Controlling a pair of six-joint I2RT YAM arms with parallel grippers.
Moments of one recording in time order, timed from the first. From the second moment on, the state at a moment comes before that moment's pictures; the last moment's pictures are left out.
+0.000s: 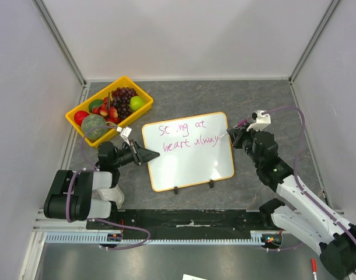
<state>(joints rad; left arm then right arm) -0.07 1.37 0.20 0.98 0.97 -0.73 0.48 0.82 0.56 0.07 0.18 0.42</state>
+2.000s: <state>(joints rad) -0.07 1.37 0.20 0.98 0.97 -0.73 0.46 0.94 0.58 0.13 0.21 0.39</state>
